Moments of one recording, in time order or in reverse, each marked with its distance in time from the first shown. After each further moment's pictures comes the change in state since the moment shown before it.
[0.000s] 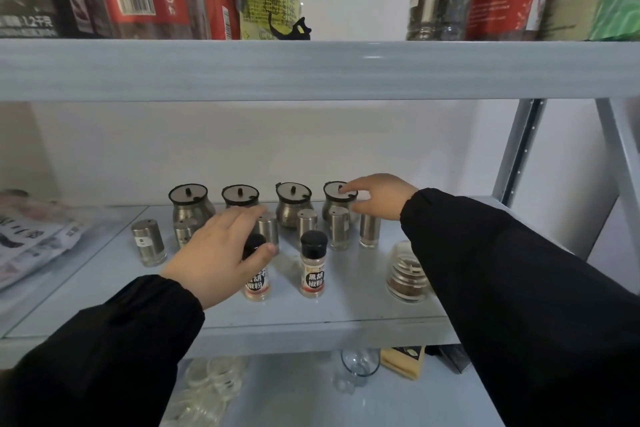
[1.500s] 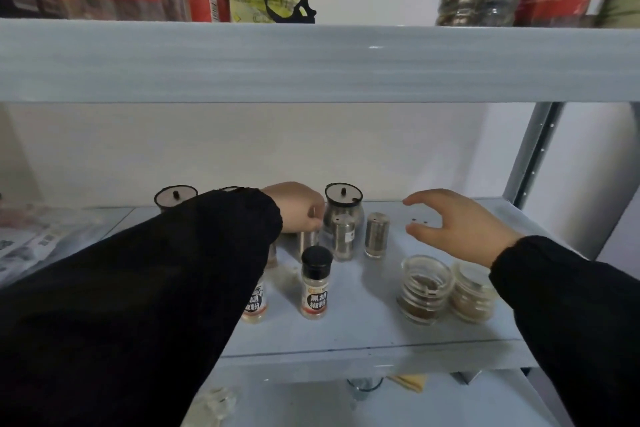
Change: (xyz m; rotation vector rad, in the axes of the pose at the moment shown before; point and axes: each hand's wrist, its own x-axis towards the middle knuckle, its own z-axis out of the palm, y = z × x) left_hand 0.175 0.013 0.055 0.200 -0.504 0.250; right_hand -0.078 0.044 -0.015 0.031 0.163 0.080
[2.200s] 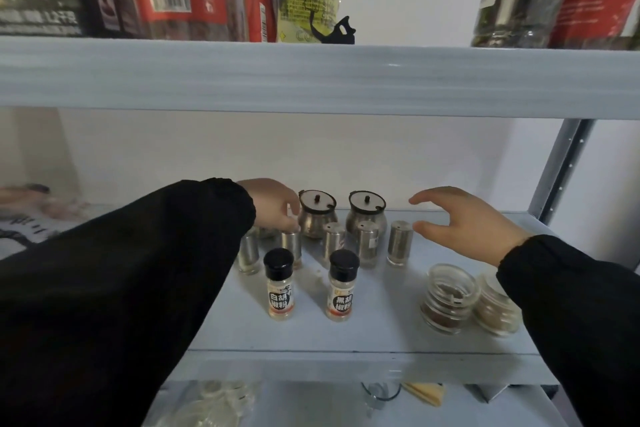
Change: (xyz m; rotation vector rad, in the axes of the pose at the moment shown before) left_hand -0.068 -0.047 -0.026 -0.035 -0.097 -0.225; right_hand 0.015 -0.030 -0.003 0.001 0.008 -0.062
